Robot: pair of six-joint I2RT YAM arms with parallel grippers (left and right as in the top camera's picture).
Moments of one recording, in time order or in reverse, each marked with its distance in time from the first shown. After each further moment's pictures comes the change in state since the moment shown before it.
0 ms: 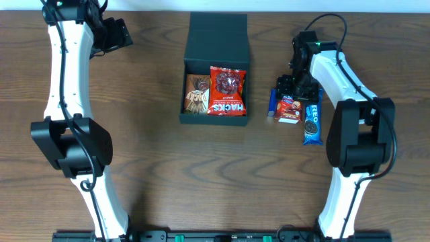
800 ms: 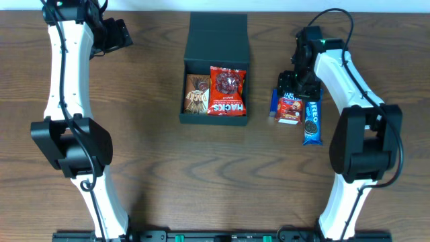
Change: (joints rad) left arm 0.000 0.000 0.000 -0.005 0.000 0.000; right arm 0.000 -0.060 0.001 -0.021 -0.027 0.000
